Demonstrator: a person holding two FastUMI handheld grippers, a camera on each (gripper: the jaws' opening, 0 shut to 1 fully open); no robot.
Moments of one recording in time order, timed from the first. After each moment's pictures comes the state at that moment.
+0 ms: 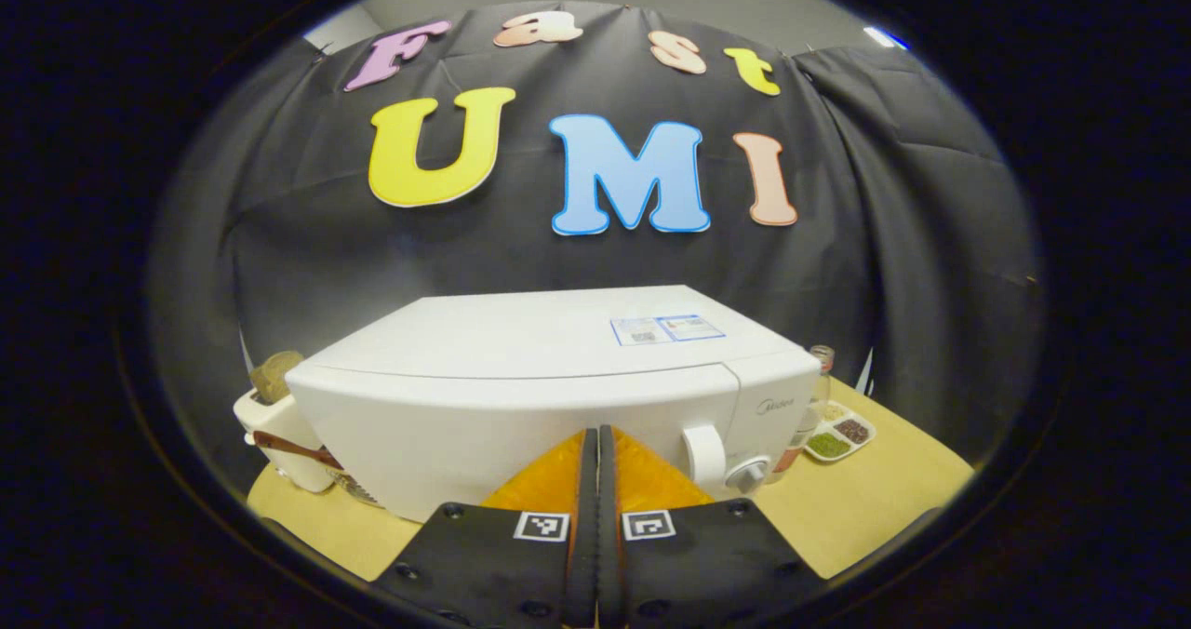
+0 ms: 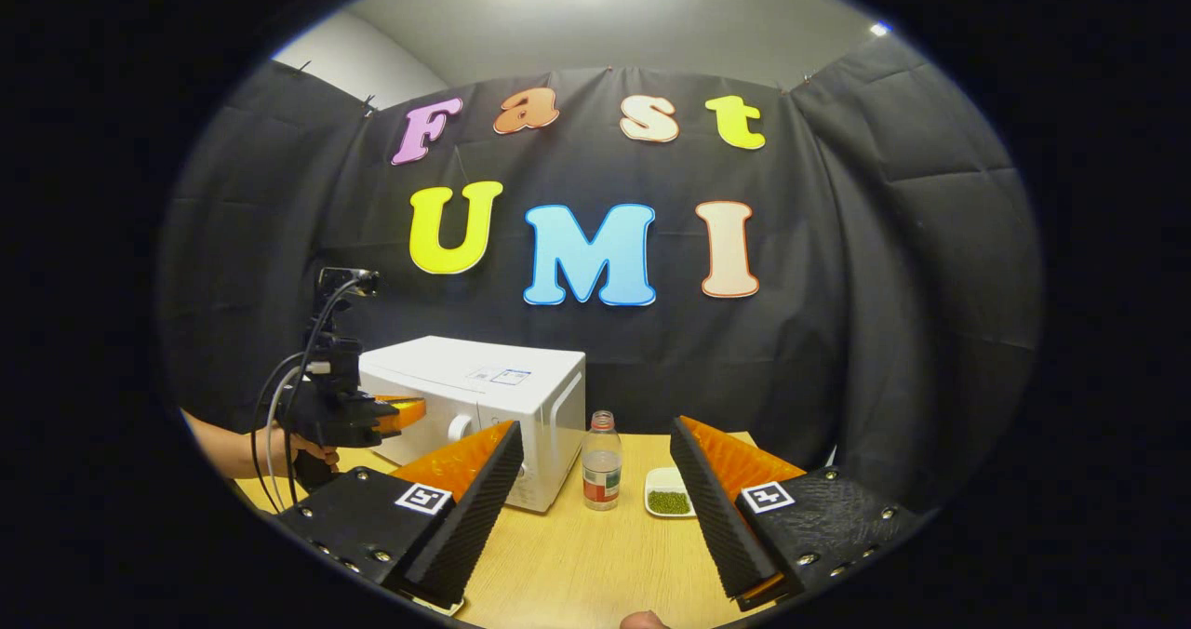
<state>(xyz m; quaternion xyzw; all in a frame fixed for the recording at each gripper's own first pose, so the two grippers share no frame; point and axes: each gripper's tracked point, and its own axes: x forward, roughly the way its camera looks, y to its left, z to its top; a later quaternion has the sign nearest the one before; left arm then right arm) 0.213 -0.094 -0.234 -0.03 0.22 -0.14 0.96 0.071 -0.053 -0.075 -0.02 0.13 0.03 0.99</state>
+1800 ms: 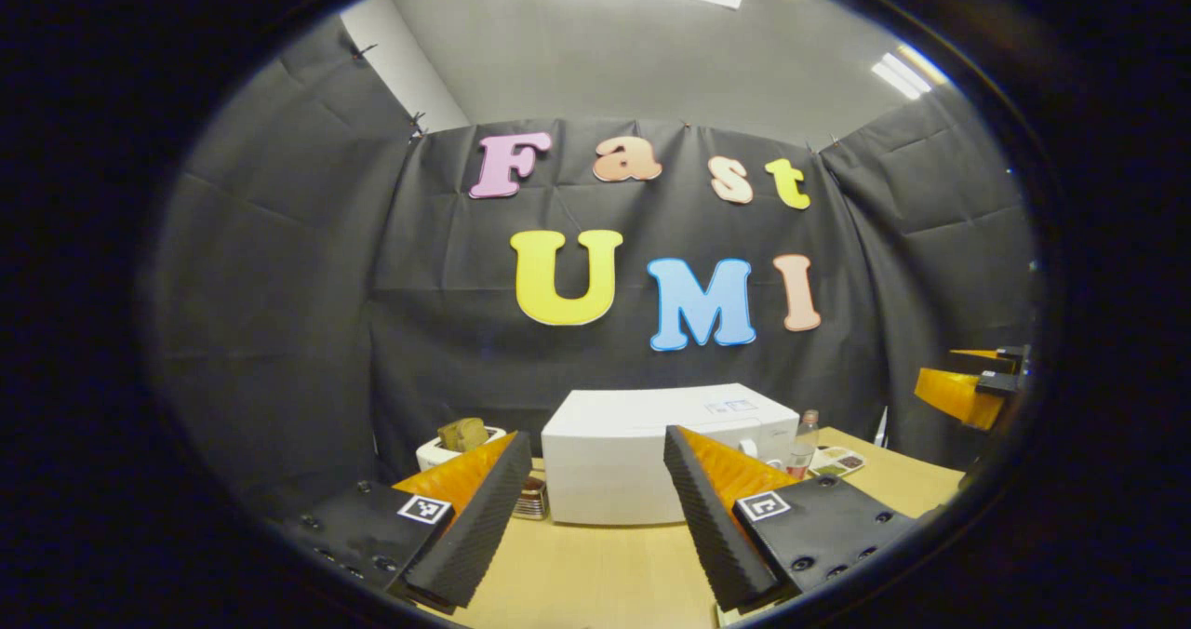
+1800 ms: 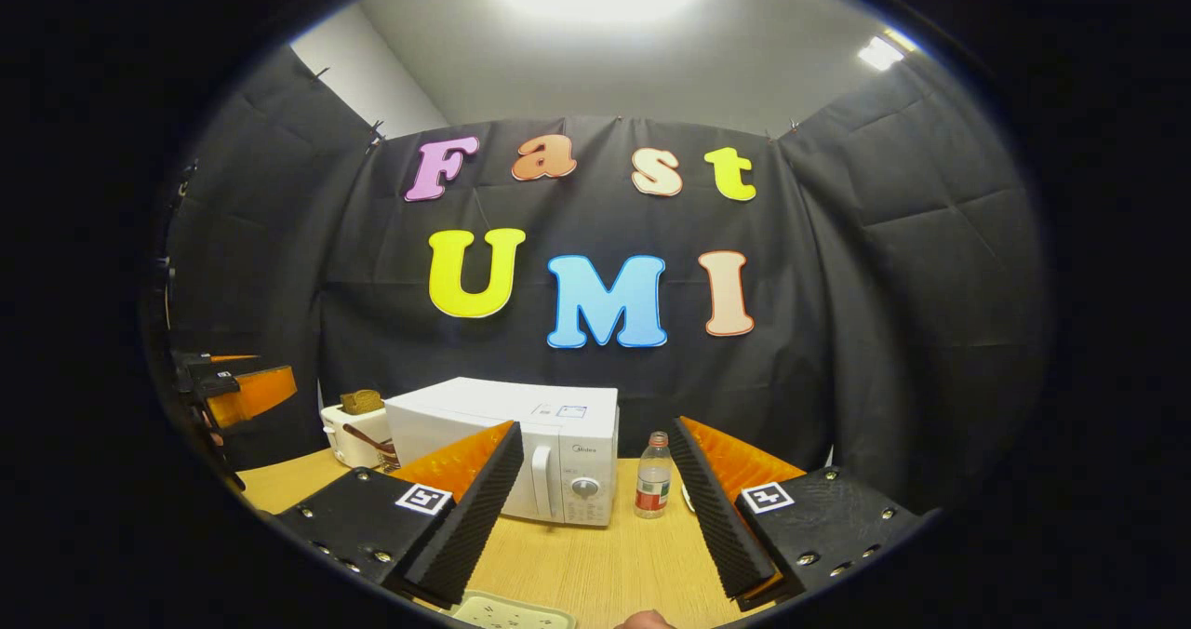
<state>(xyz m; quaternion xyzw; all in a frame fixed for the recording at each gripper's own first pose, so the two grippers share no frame) 0.016 0.119 -0.068 -0.03 0.07 -0.04 1.00 0.006 0.062 -0.039 -0.01 0.06 -0.01 1.00</state>
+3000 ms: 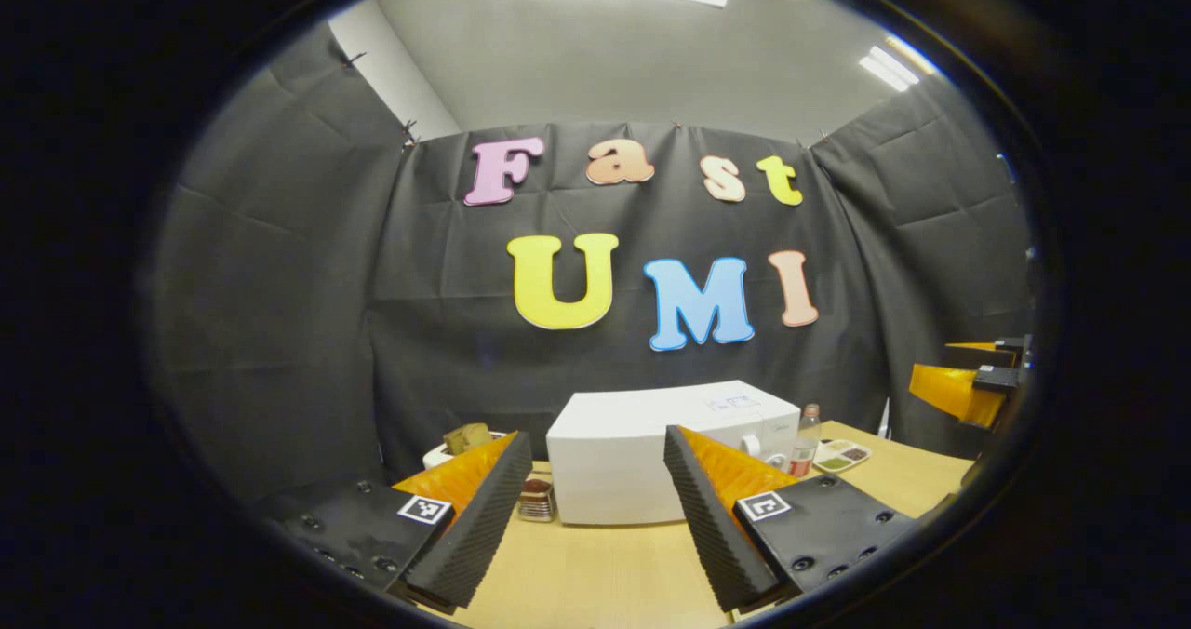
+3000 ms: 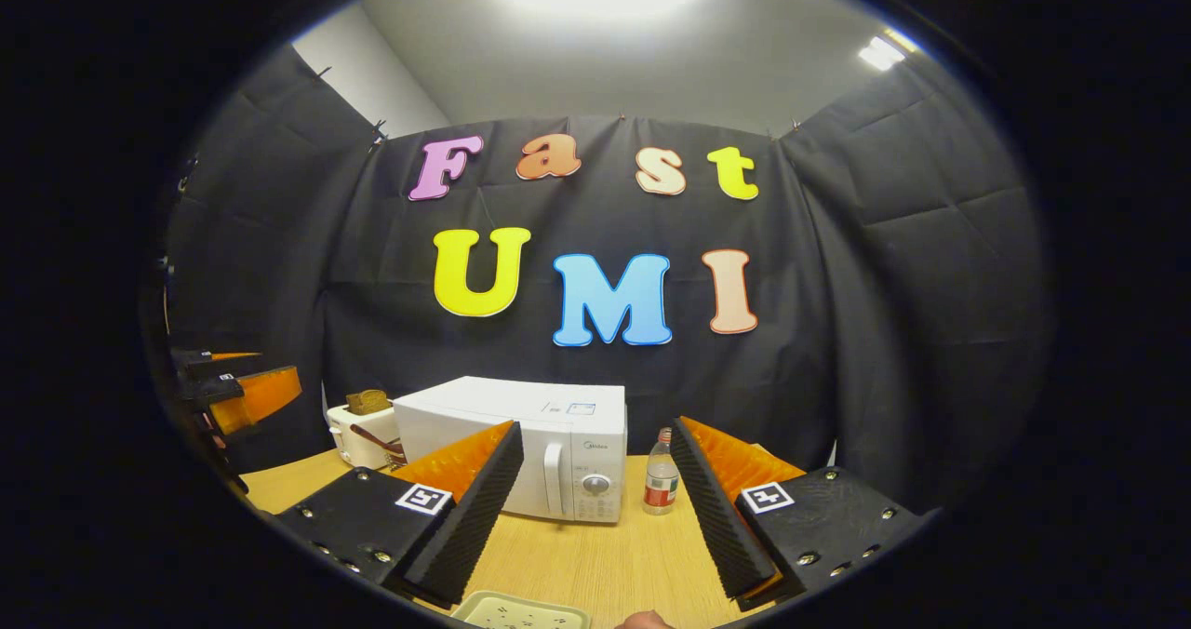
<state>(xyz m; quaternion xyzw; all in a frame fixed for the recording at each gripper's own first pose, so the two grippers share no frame) 0.009 0.121 -0.069 -0.01 0.07 -0.05 1.00 0.004 0.072 -0.042 -0.01 0.06 -0.01 1.00</state>
